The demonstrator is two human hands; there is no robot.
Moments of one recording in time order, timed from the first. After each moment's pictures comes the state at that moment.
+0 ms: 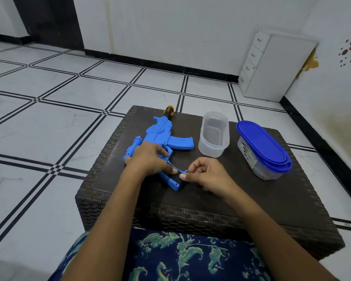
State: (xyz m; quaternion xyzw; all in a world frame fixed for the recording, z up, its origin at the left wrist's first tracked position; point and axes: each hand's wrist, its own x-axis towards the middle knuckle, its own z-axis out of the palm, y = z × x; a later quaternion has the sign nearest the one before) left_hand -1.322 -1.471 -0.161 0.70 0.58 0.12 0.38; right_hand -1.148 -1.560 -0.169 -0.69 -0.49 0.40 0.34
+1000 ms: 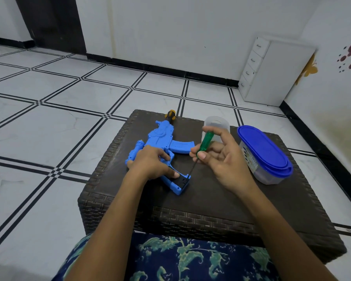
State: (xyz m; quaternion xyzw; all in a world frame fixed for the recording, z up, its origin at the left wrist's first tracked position) left_hand -1.321 -1.473 -0.160 0.71 0.58 0.13 0.38; right_hand -1.152 -1.577 -0.115 -0.52 -0.55 0.35 0.55
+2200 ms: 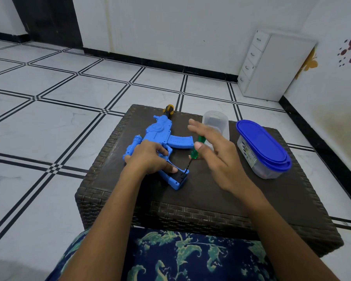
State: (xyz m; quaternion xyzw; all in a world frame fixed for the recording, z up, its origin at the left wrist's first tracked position) left_hand -1.321 -1.473 -0.160 0.71 0.58 0.13 0.38; right_hand -1.151 -1.573 -0.127 -0.51 -0.69 0.19 0.48
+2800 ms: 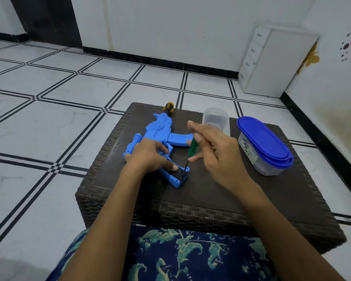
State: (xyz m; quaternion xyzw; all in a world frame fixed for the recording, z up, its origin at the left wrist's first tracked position) left_hand -1.321 -1.478 -0.157 0.69 0.59 0.13 0.40; right_hand -1.158 -1.570 -0.126 -0.49 -0.69 0.12 0.51
